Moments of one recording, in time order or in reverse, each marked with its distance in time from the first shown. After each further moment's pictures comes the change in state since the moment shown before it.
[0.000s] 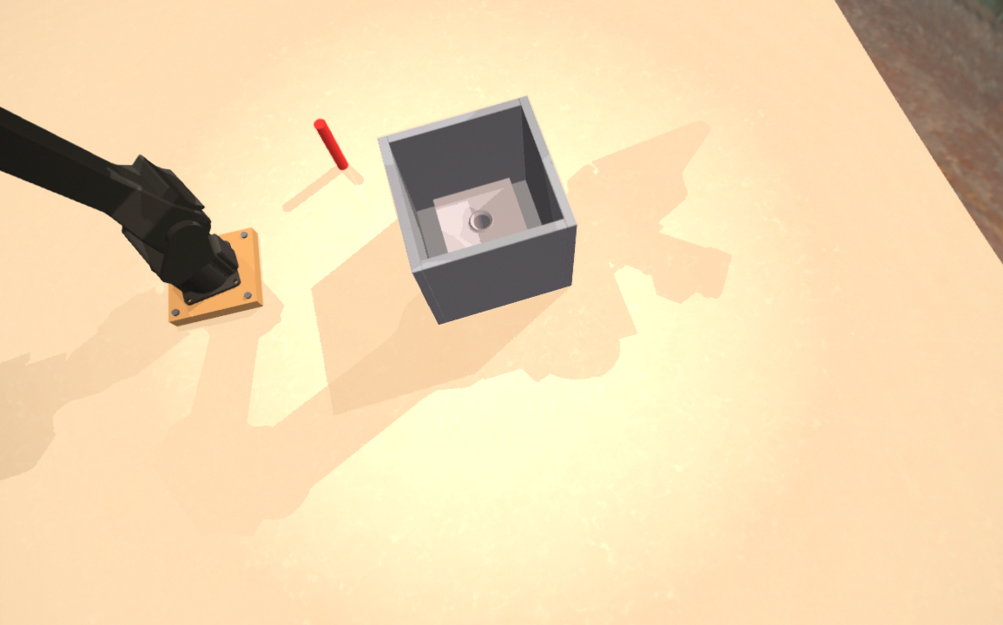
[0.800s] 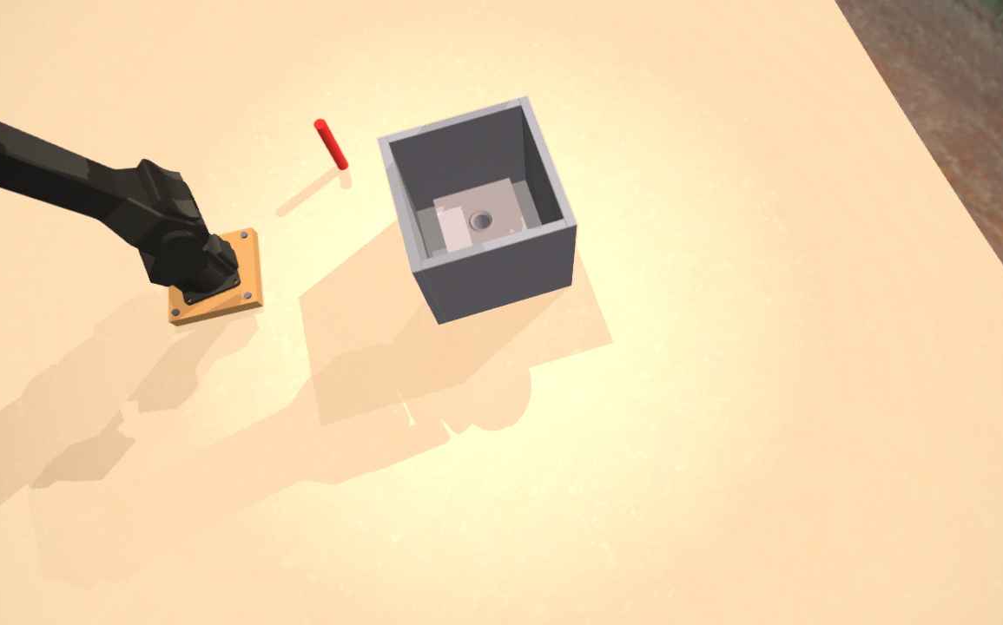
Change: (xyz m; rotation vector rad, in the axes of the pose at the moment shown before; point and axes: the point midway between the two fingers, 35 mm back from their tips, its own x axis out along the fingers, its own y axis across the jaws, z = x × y) arm -0.084 -0.152 -0.022 0.045 0.252 -0.593
